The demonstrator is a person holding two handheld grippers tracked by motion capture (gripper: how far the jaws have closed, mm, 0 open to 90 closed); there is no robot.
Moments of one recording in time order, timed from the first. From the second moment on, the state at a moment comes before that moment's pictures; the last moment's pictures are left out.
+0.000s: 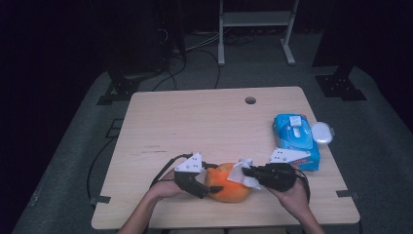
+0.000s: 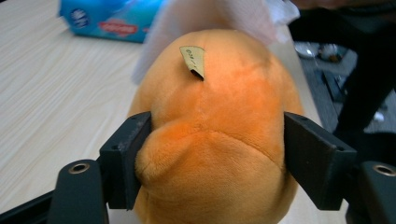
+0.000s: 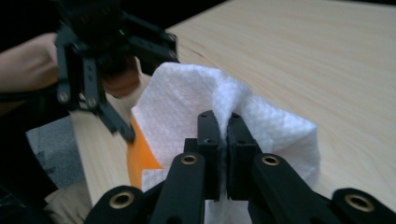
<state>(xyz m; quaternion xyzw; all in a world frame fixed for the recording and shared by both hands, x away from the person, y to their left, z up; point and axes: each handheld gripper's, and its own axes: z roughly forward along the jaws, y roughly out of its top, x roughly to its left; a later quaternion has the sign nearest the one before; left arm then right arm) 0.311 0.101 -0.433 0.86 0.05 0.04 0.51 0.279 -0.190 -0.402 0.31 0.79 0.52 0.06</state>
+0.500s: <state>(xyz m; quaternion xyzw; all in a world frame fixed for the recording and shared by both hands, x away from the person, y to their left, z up) 0.312 0.097 -0.437 0.86 0.07 0.03 0.51 0.274 -0.182 -0.403 0.29 0.81 0.51 0.08</state>
